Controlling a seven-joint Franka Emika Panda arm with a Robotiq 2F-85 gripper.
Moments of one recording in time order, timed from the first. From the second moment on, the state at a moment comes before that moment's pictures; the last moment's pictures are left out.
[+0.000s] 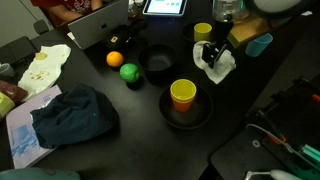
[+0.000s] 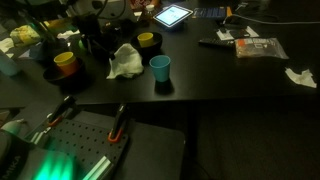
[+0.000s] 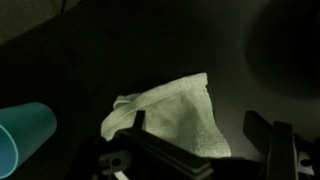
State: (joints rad) arm 0.23 0.18 0.02 -2.55 -0.23 2.62 0.56
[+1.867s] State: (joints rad) arm 0.31 0.45 -0.06 -2.58 -0.08 3.01 0.52
